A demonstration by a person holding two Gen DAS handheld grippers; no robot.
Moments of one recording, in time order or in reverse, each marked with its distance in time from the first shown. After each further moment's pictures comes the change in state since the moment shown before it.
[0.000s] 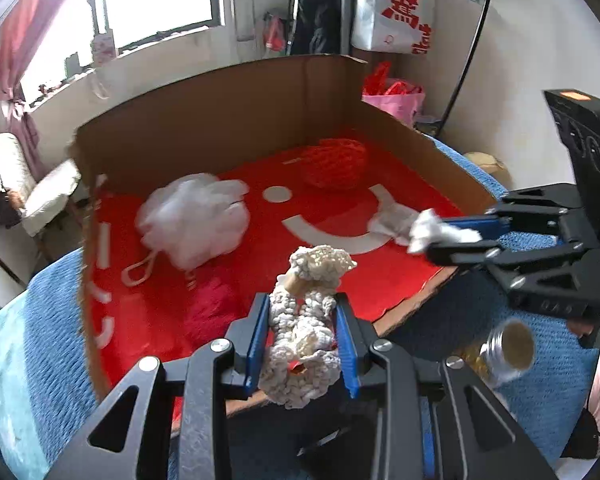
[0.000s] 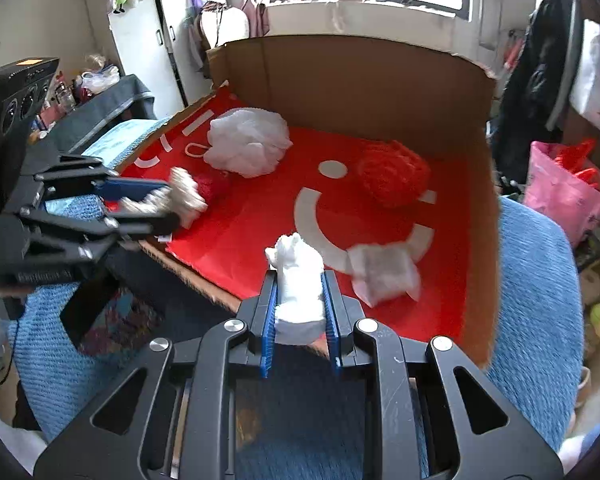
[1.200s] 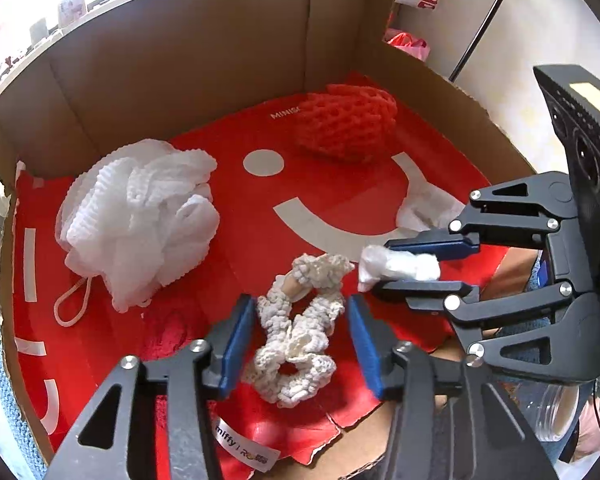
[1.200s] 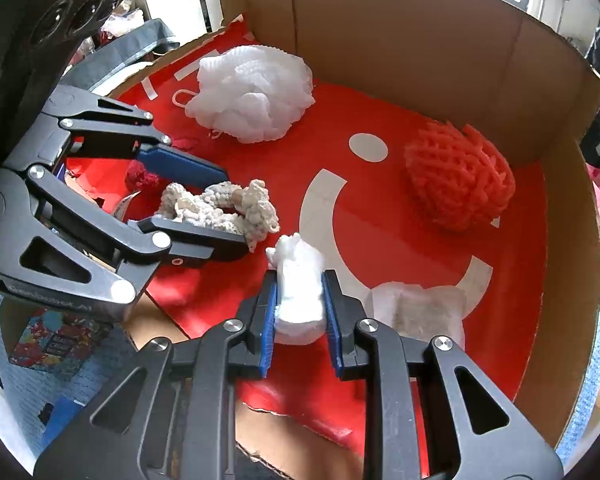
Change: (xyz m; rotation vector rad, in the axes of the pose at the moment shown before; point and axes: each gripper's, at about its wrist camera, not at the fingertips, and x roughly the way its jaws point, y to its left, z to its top) left arm 0.097 0.014 0.037 -0.012 0.201 -0.071; right arm 0.083 -0.004 0.023 -0.152 0.159 0.071
